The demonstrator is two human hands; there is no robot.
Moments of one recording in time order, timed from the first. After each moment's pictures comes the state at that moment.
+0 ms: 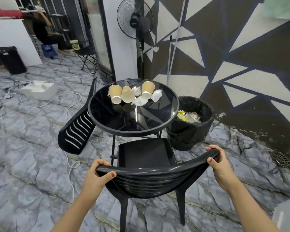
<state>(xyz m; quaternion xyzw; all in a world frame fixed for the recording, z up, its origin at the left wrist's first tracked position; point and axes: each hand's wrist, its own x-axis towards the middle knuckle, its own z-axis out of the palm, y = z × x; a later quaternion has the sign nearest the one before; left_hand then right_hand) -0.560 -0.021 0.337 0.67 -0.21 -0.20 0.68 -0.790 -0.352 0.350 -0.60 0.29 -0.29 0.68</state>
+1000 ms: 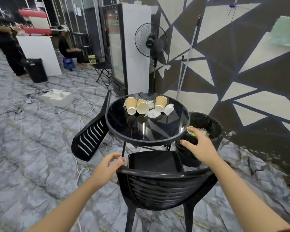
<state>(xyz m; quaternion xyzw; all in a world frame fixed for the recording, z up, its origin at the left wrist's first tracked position) -0.535 -0.002 0.390 0.79 -0.24 -0.20 0.53 -0.698 -0.287 0.465 -0.87 0.25 -0.20 0.37</state>
